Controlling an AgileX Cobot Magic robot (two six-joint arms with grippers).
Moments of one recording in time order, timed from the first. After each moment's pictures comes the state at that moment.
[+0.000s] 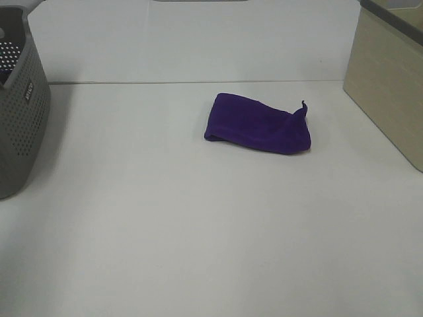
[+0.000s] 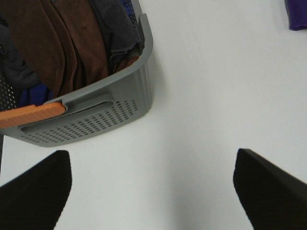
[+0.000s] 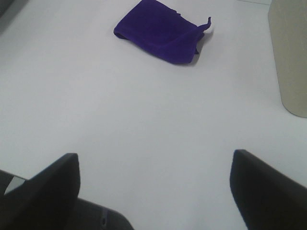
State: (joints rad) left arm -0.12 0.76 -0.89 0.05 0.99 0.00; right arm -0.03 0.27 -0.58 0.31 1.03 -0.37
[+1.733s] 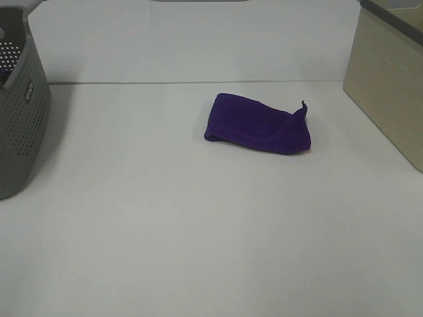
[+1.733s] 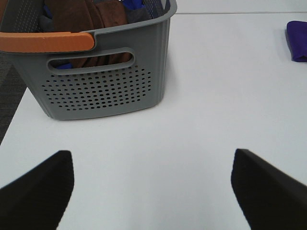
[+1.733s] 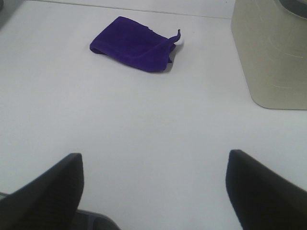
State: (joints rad) left arm 0.03 0.00 -0.50 -0.03 1.05 0.01; right arm -0.03 0.00 -0.51 0.21 1.08 -0.23
